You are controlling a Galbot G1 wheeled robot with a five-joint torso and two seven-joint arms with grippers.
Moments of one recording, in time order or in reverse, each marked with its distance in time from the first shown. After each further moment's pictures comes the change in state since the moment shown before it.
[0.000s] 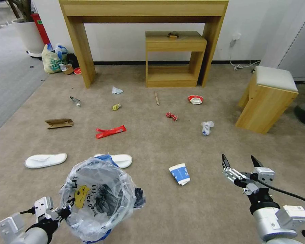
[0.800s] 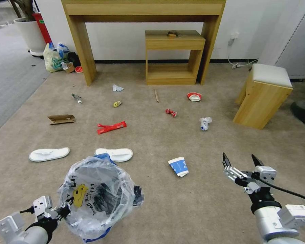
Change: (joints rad) left arm -0.007 -0.009 0.006 -0.008 -0.002 0.000 -0.033; right arm 0.003 -0.013 0.009 0.008 0.028 -0.005 0.002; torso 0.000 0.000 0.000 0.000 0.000
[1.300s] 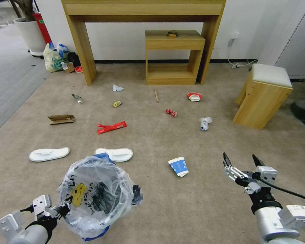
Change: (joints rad) left arm -0.012 0.006 -0.002 0.003 0.001 -0.001 -0.017; right arm -0.001 0.007 0.001 0.011 -0.003 -0.003 0.001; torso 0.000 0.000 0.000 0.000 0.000
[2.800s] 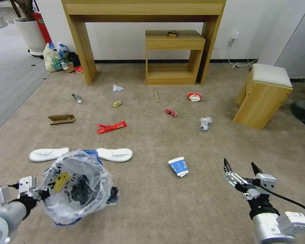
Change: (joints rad) left arm -0.065 0.239 -0.074 0.132 0.043 0.001 0.066; right arm -0.028 0.004 -0.018 -0.066 0.069 0.072 0.024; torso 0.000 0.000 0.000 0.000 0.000
